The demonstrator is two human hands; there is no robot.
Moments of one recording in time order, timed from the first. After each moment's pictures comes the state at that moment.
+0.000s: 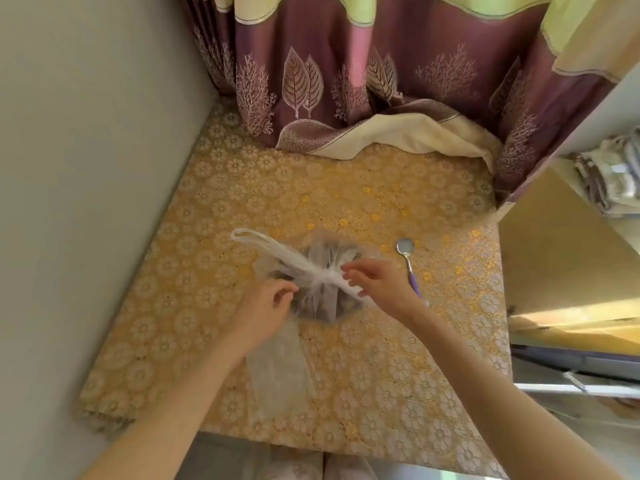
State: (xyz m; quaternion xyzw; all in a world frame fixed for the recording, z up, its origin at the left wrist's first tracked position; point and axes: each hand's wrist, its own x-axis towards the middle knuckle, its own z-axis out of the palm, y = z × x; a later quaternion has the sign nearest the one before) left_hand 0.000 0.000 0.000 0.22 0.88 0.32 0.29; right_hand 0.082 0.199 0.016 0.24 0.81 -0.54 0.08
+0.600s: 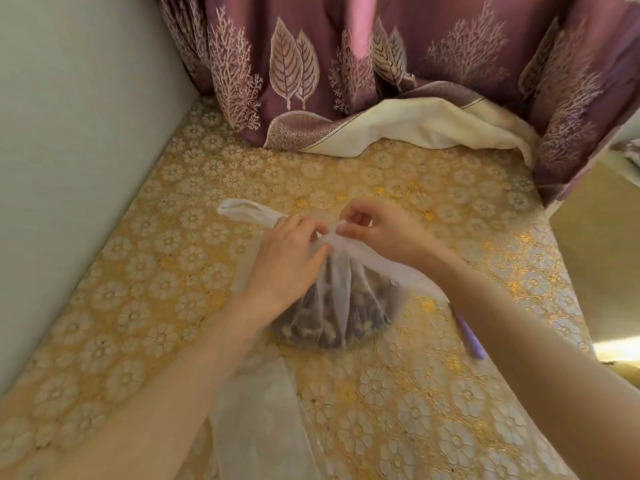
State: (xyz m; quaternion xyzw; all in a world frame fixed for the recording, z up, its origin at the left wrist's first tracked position) left_hand -0.069 0.087 -0.063 0.37 0.88 0.31 0.03; right_hand -0.016 0.246 -0.043 0.09 0.91 -0.40 0.00
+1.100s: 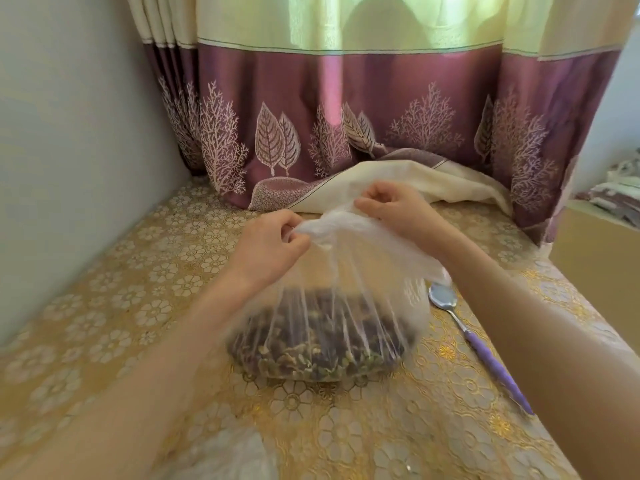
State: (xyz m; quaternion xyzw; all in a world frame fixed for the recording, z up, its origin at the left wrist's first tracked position) left_hand -0.116 0.111 -0.083 0.38 0.83 0.40 -0.08; right_hand -0.040 0.297 -0.062 0.11 0.87 -0.42 -0.23
